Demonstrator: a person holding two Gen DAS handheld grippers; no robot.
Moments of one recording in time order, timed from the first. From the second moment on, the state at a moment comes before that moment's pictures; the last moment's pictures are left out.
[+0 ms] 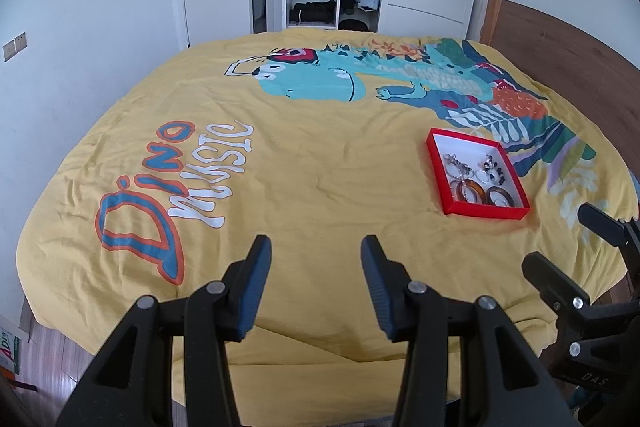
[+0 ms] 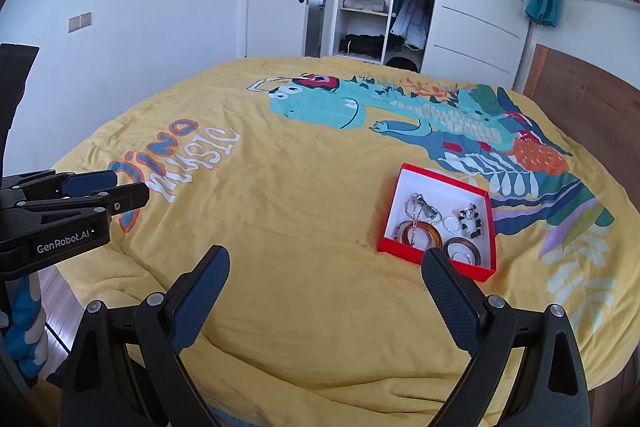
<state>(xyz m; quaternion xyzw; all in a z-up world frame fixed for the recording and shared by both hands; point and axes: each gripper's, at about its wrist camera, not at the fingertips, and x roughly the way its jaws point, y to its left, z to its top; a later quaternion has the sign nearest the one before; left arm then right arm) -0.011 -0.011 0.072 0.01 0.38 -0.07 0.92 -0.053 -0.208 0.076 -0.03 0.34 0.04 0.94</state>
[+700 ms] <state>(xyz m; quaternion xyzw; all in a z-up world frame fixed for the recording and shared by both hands) -0.010 -0.013 0.070 0.01 0.38 -0.07 0.92 -0.047 -0.214 0.066 -0.02 0.35 0.04 0.94</state>
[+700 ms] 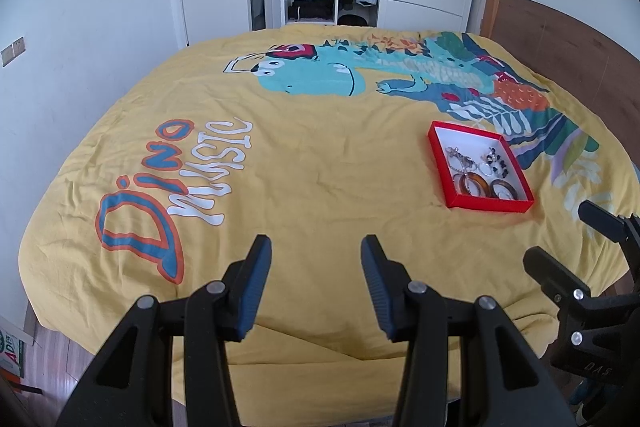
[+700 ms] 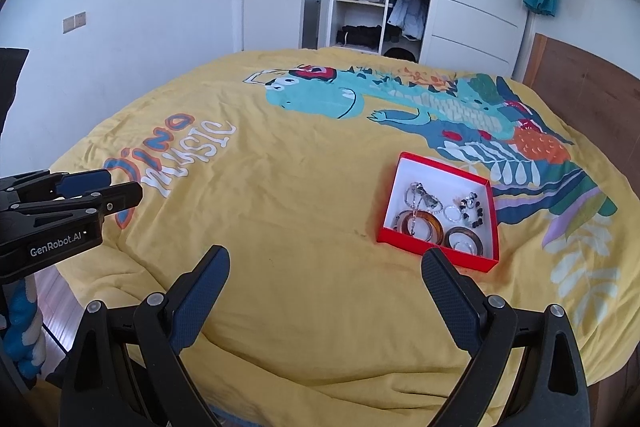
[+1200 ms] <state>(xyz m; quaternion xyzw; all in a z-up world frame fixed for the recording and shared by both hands) -0.012 -0.018 0.064 0.02 0.38 -0.07 0.92 -0.046 -0.221 0.063 -0.02 0.35 0.03 0.93</state>
